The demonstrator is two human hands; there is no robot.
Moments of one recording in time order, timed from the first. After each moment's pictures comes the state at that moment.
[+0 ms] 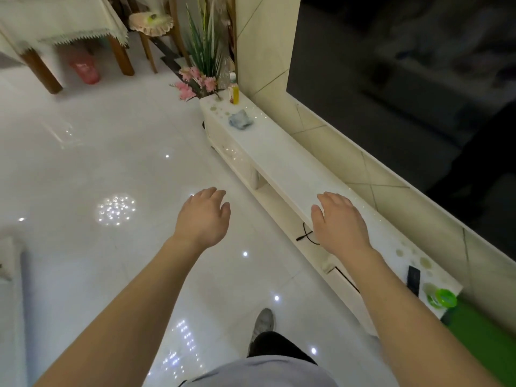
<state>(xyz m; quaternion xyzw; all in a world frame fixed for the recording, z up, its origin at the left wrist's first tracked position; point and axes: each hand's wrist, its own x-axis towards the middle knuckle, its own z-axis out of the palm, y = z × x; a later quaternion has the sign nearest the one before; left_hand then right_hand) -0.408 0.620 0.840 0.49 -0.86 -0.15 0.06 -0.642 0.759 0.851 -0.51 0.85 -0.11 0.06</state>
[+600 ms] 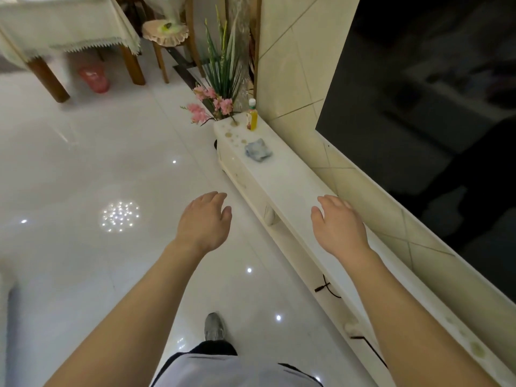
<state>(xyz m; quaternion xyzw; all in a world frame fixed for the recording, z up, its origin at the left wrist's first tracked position) -0.452 0.351 0.837 0.52 -0.83 -0.18 0.06 -0.693 0.475 0.857 -0.52 0.84 -0.10 0.10</state>
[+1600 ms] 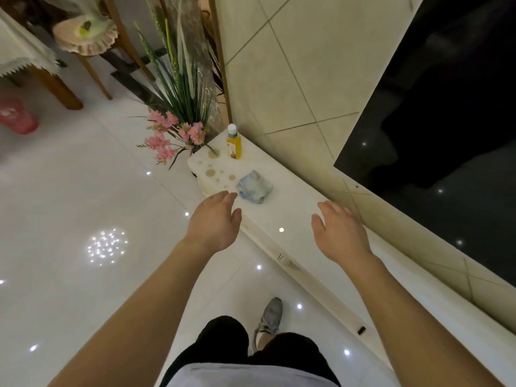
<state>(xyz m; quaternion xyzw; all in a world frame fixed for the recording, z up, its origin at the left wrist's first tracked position) -0.613 -0.056 0.787 0.38 -0.90 -0.19 -0.01 -0.802 0.124 0.796 -0.42 0.89 -0.06 0.16</state>
